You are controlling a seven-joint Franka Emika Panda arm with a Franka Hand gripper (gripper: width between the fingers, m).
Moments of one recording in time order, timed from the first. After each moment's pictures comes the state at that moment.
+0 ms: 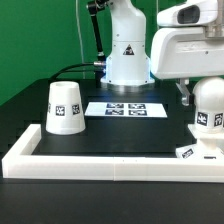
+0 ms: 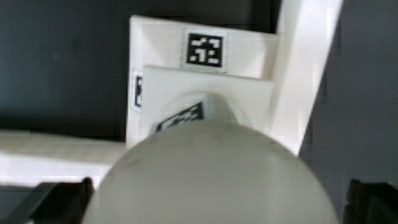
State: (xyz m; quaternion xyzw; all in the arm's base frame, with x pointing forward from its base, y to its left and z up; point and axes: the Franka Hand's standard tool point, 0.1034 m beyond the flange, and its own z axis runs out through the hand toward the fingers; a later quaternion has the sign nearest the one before) arm 0.609 0.103 0.109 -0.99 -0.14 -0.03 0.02
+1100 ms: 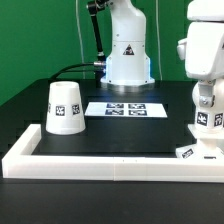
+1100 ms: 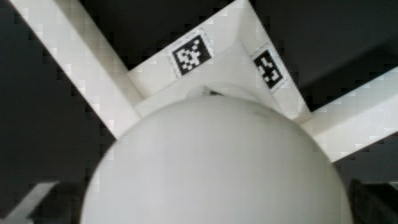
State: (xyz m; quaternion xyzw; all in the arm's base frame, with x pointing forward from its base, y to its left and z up) arm 0.610 0.106 0.110 -0.85 -0.52 -0.01 -0.04
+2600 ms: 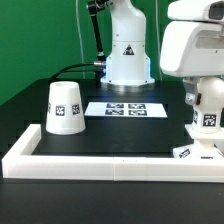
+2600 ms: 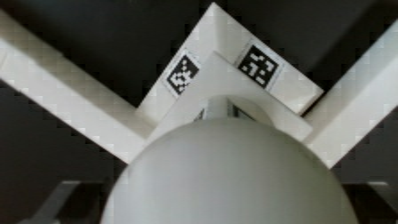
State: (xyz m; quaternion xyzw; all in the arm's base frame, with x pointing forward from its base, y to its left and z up) arm 0.610 0.097 0.109 -0.95 -0.29 -0.02 -0.04
